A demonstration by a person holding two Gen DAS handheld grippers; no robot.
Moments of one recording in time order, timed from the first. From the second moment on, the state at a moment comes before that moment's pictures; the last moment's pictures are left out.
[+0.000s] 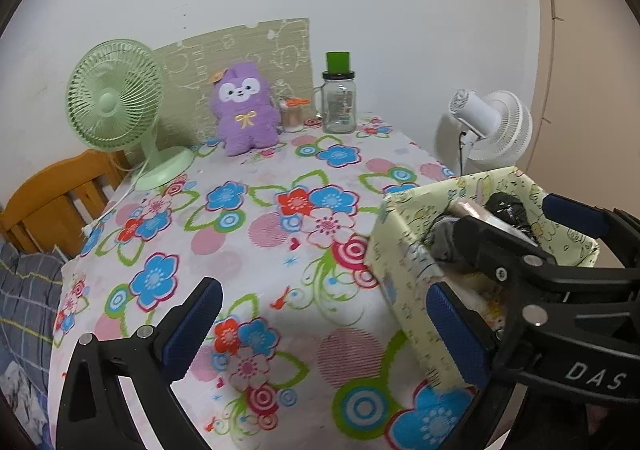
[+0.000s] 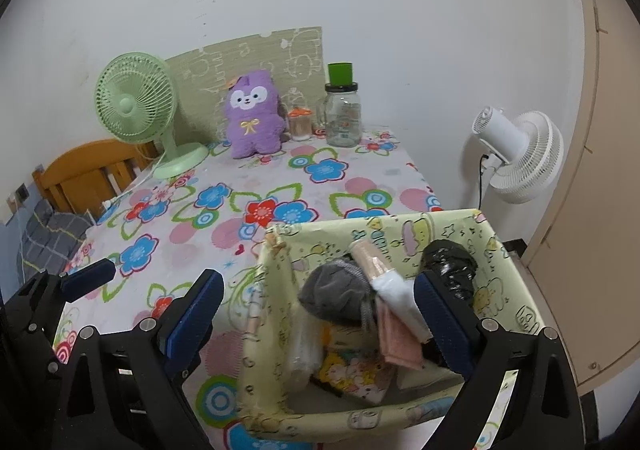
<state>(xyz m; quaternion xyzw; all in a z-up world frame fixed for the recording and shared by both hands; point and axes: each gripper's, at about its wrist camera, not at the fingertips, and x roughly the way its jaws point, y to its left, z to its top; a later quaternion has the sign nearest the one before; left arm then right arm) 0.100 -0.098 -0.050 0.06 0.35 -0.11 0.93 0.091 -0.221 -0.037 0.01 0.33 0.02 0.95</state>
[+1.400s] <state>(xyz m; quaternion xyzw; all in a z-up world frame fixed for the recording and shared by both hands) 0.019 0.011 -0.012 0.01 0.29 -0.01 0.96 0.012 -0.166 -0.002 -0.01 0.25 0.02 0.97</state>
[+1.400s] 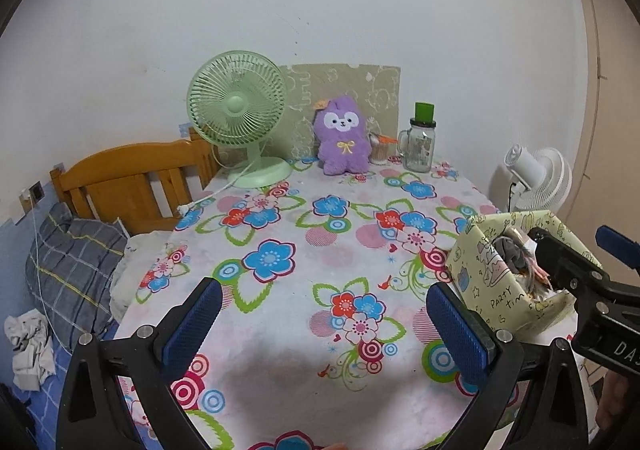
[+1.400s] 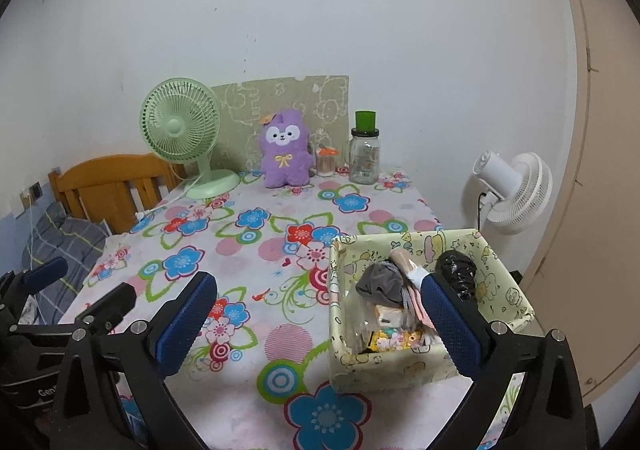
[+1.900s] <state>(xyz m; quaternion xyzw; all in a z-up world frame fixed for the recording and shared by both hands) 0.004 0.011 -0.001 0.00 0.28 -0.01 0.96 -0.003 -0.172 -0.002 0.00 0.25 0.02 0.97</state>
